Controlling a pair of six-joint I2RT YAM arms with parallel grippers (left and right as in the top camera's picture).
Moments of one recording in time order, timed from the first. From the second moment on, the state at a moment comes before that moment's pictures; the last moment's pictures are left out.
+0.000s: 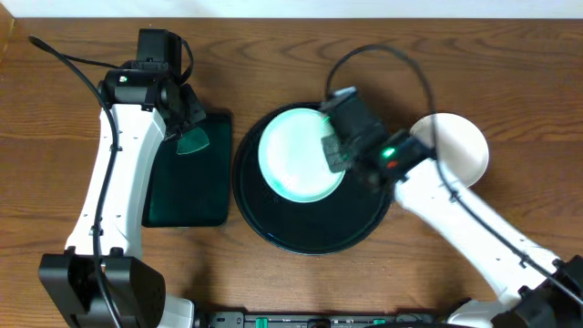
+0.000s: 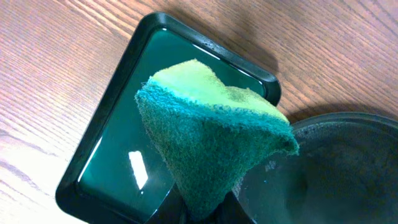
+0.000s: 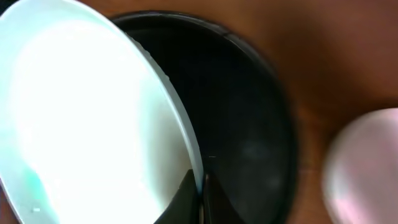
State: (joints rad) left arm -0.04 1.65 1.56 -1.14 -0.13 -0.53; right arm 0.60 1.57 1.31 -0.74 0.12 0.30
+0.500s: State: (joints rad) left arm -0.04 1.65 1.56 -1.14 -0.13 -0.52; right arm -0.22 1.57 1.31 -0.96 -0.28 0.36
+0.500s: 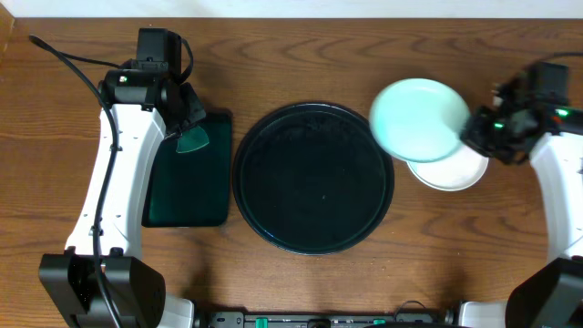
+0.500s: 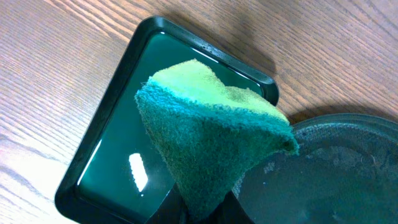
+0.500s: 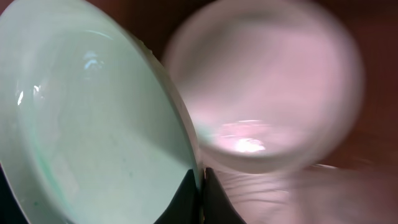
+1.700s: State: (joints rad) left arm -0.04 1.65 1.56 -1.13 -0.13 -0.51; right arm -0.34 1.57 0.92 -0.58 -0.15 0.37
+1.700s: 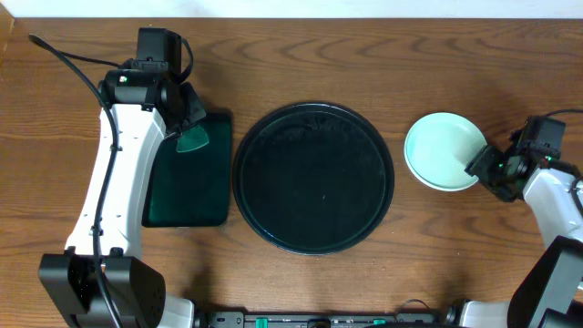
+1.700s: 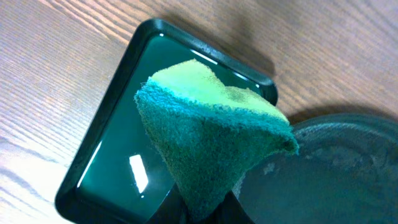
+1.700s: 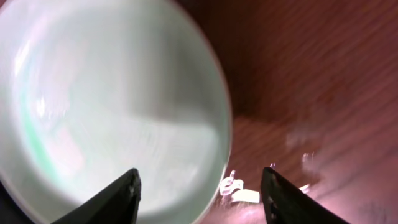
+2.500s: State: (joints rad) left arm 0.05 1.65 1.04 -0.69 -0.14 -0.30; right arm -0.12 1.57 1.25 -0.91 -0.14 0.27
